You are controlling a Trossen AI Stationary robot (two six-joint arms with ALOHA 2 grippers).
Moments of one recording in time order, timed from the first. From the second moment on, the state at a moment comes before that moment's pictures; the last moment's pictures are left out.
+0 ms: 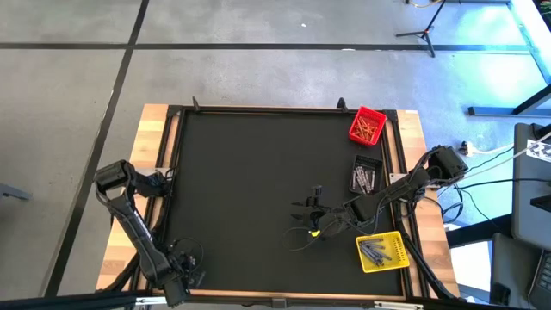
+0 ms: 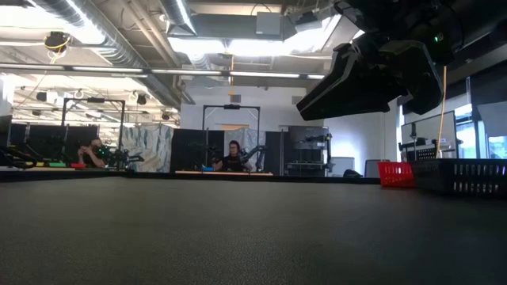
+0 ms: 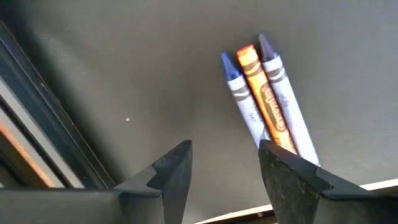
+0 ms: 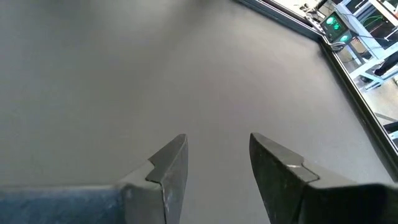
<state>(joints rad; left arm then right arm) -1.06 1.80 1.11 -0.85 0.09 -2.29 0.46 1.65 0.78 0.24 0.62 -0.08</state>
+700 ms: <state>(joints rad) -1.07 1.80 1.06 -0.81 0.05 -2.29 0.46 1.65 0.78 0.24 0.62 -0.08</state>
